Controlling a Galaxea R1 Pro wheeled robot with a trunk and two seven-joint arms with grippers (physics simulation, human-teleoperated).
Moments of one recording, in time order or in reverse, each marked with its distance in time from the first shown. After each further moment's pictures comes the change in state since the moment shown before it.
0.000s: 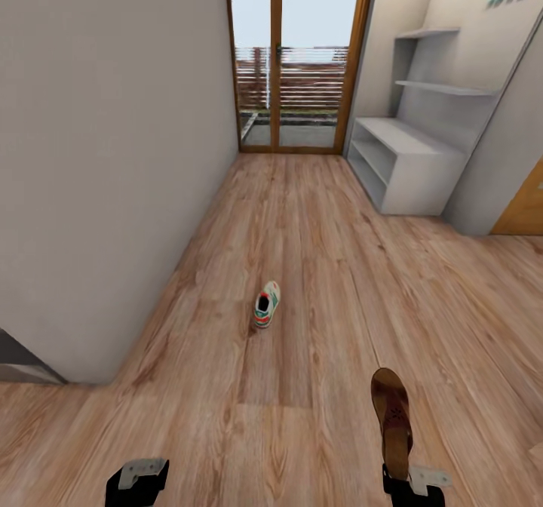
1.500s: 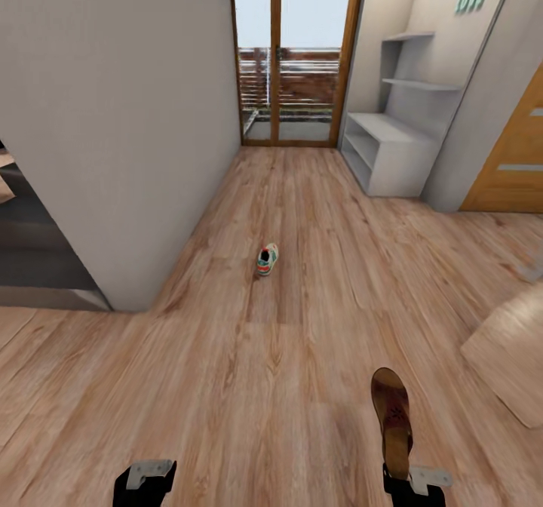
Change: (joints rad) left arm 0.000 -0.013 -0.044 0.000 -0.002 0.002 0.001; right arm 0.000 -0.002 0.000 -0.002 0.001 -0.001 0.003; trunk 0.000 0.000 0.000
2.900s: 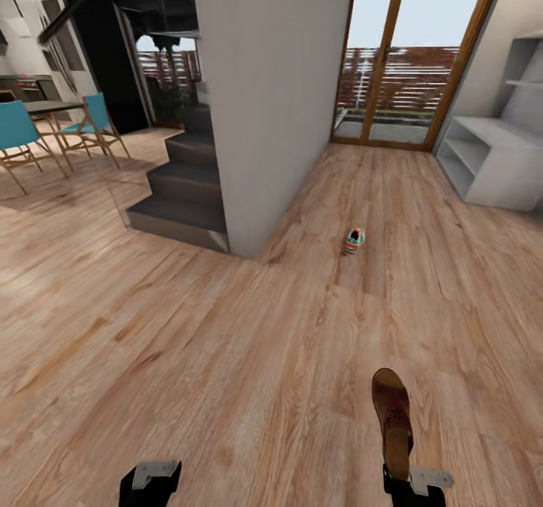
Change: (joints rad) left arm 0.000 -0.018 -0.003 0.000 -0.002 -0.001 -0.001; right arm 0.000 0.001 0.000 0.001 -0.004 0.001 -0.005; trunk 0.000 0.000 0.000
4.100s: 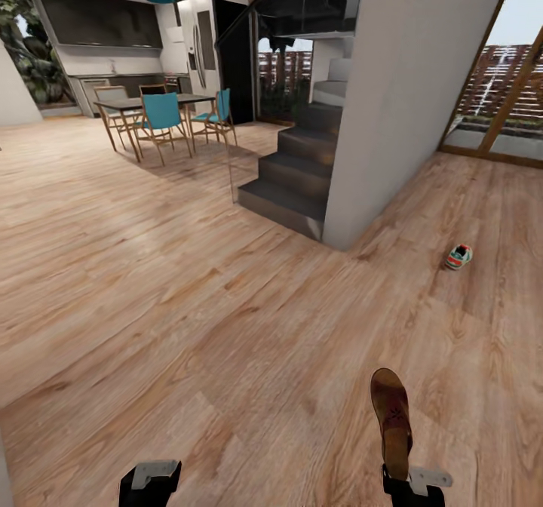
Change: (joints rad) left arm 0.000 0.000 0.001 0.000 0.000 0.000 0.000; right arm 0.000 0.000 0.002 0.001 0.005 -0.001 0.004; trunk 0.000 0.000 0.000
